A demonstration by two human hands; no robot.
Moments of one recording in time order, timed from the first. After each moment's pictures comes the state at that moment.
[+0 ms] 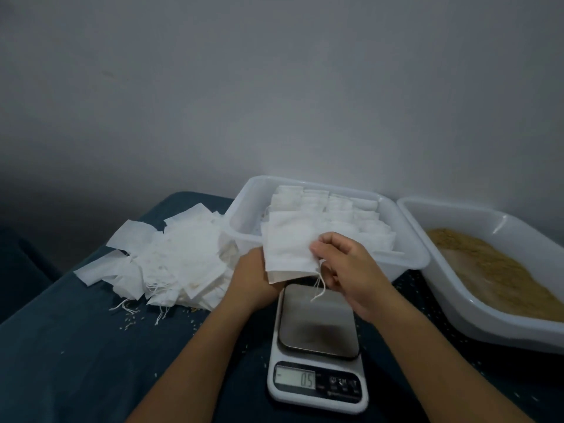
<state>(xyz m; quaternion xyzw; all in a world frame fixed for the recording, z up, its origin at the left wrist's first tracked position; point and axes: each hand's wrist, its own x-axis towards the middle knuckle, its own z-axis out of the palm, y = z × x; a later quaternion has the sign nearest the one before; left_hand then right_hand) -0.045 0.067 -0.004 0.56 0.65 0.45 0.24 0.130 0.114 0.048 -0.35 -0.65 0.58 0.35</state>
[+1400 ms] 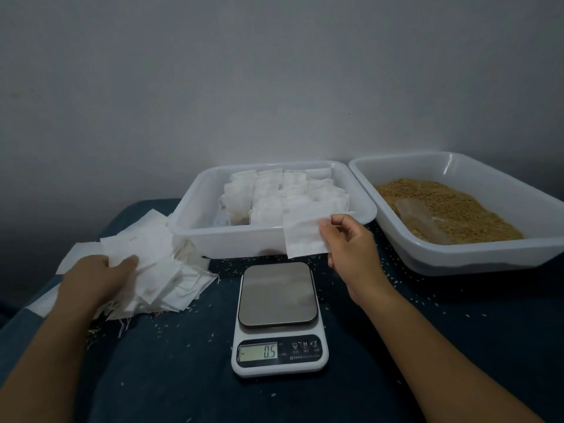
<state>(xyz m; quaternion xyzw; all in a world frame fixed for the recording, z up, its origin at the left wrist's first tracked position) -0.210 0.030 -0.008 0.35 0.90 0.22 0.07 0.199 0.127 -0.003 -0.41 -0.54 0.48 0.55</state>
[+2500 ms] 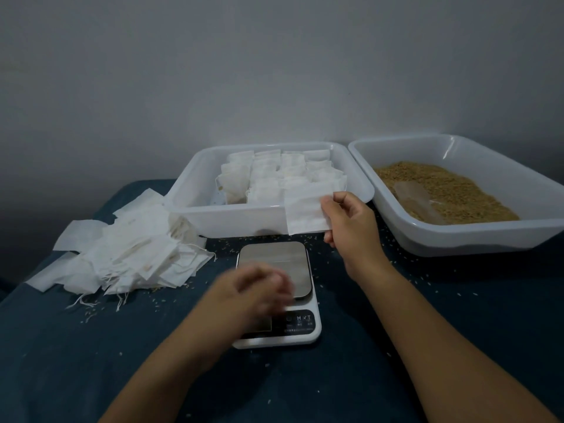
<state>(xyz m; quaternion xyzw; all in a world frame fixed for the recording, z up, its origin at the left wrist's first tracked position) 0.030 -0.028 0.007 0.50 0.56 0.46 0.48 0.204 0.129 0.001 -0.42 -0.53 0.48 0.56</state>
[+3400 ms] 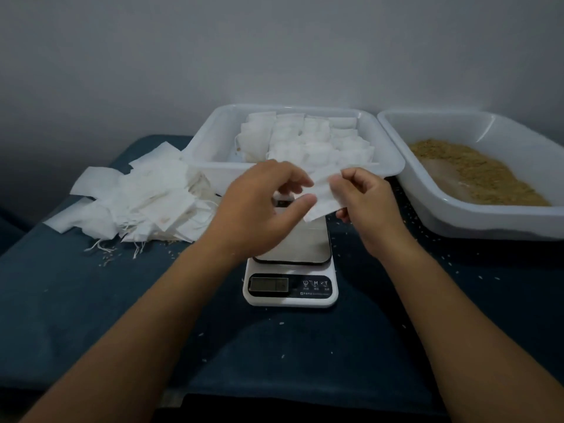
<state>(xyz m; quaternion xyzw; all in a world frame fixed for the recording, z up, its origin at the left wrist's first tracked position) 0.012 0.023 0.030 0.74 0.54 0.41 0.01 0.198 0.113 0.005 -0.41 -0.60 0.48 0.49</state>
